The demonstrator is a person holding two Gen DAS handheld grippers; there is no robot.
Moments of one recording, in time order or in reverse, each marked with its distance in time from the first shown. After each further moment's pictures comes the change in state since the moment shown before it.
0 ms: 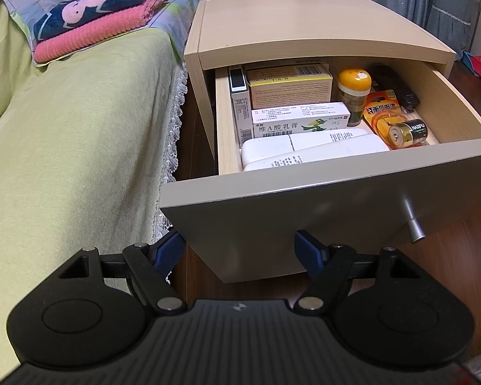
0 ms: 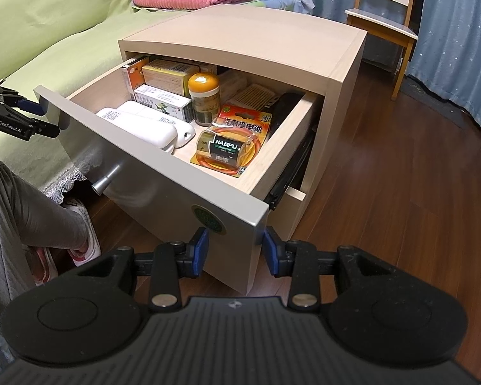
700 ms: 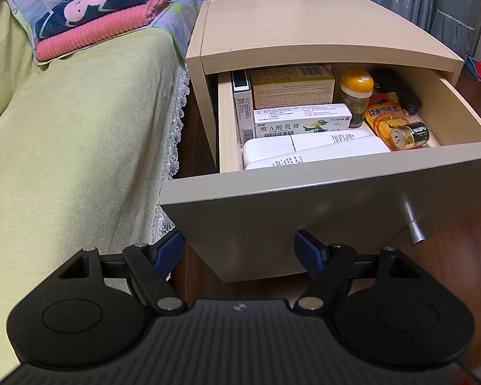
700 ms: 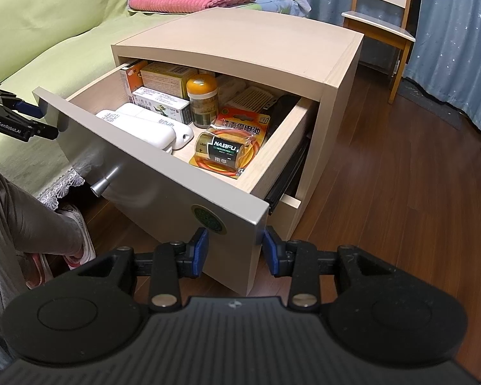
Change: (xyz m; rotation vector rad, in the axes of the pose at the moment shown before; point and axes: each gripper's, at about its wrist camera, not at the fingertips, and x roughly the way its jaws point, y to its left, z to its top) left arm 0.001 0.002 -0.002 -0.009 -0.006 -0.003; right arm 0.001 0.004 -0.001 0.007 -0.014 -0.016
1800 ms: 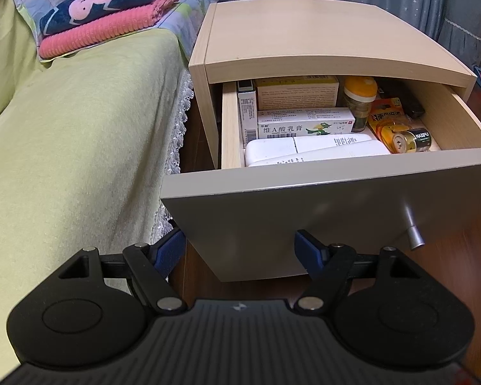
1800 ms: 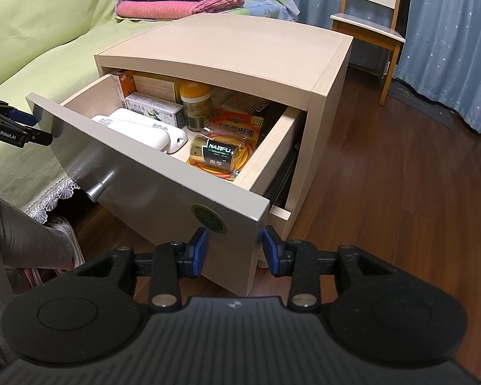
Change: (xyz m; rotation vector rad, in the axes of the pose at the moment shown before) left arm -0.002 0.003 -0.003 -0.022 -0.012 0.002; right arm 0.001 0.002 -0.002 0.025 -0.022 -0.032
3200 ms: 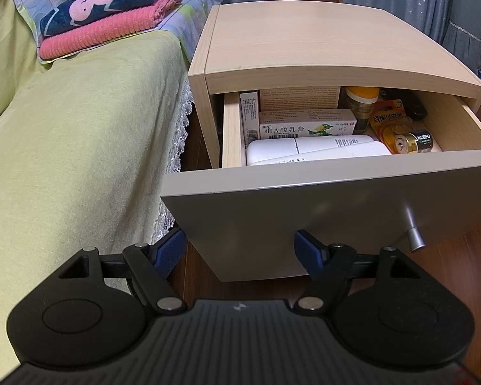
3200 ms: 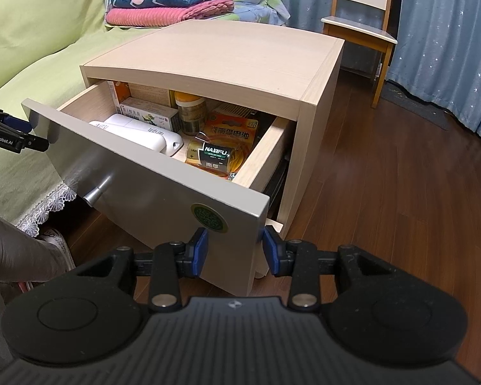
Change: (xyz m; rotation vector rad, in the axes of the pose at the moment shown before) left arm 0.003 0.000 0.002 -0.037 0.008 0.027; right arm 0.001 -0.003 0.001 0.018 -0.022 -0.017
